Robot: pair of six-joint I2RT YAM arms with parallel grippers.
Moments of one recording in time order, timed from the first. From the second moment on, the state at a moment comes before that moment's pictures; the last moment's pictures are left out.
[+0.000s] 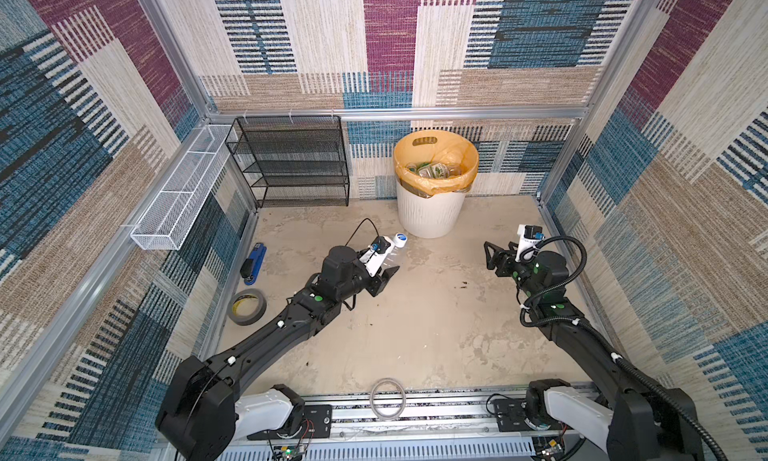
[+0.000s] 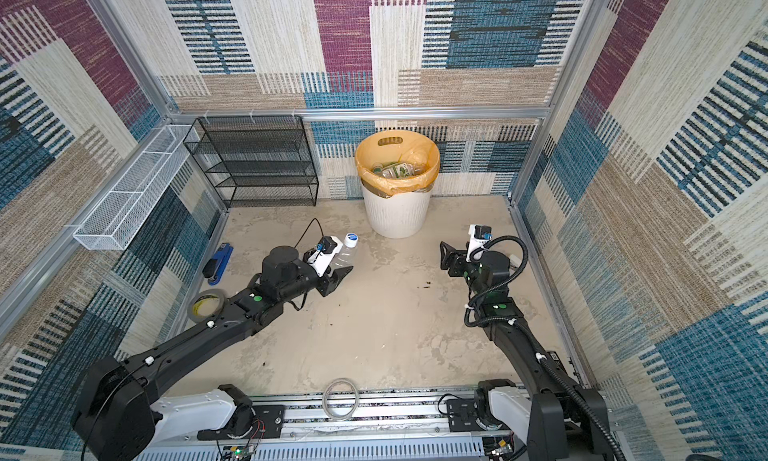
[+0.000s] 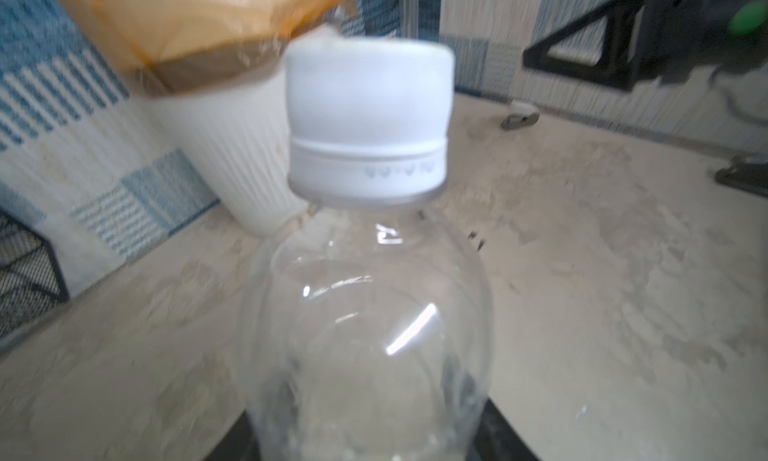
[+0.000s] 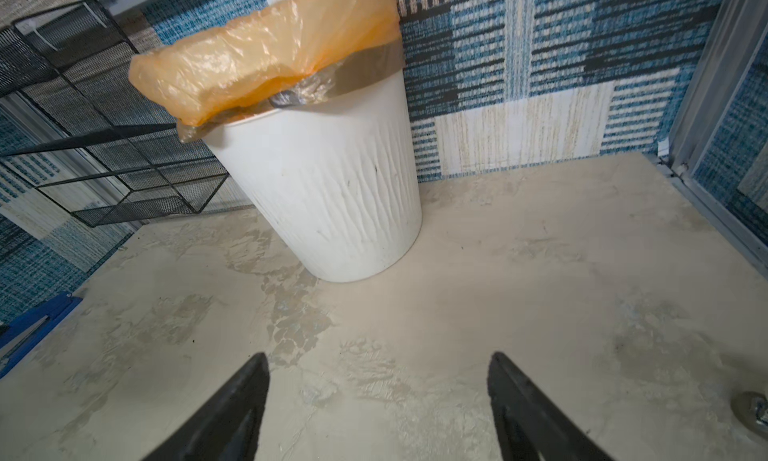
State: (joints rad) left arm -0.62 1.26 0.81 0.20 0.21 0.18; right arm 0.07 1.06 0.53 0.30 -0.17 0.26
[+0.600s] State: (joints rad) left arm -0.81 1.46 0.95 1.17 0.26 0.23; right arm 0.07 1.01 0.43 0.30 -0.15 0.27
